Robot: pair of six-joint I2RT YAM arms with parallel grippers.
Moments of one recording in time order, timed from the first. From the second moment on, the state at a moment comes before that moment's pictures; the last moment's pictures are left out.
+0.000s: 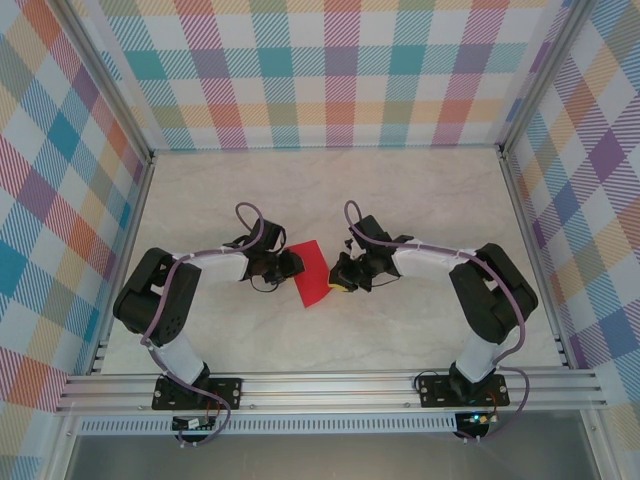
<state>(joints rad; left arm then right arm) -0.46 1.71 0.83 -0.14 0.31 -0.80 0.65 1.73 0.96 -0.31 -0.56 0.94</state>
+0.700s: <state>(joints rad) -0.46 1.71 0.84 -0.14 0.32 -0.80 0.68 1.83 1.07 -0.28 -0.57 0.95</state>
